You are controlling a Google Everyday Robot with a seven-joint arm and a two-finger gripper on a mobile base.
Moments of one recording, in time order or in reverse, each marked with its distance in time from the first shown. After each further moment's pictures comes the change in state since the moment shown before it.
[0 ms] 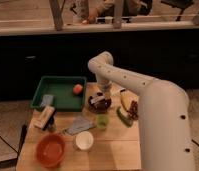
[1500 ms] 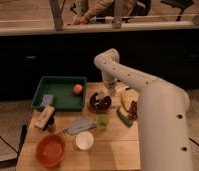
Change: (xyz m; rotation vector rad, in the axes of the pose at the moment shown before) arm 0.034 -0.020 -0.009 -0.003 0.011 0.068
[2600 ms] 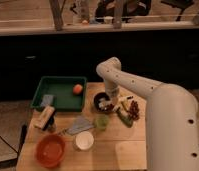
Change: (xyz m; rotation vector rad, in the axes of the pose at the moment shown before) arm 0.013 0.042 0.033 -0.065 -0.018 -0.016
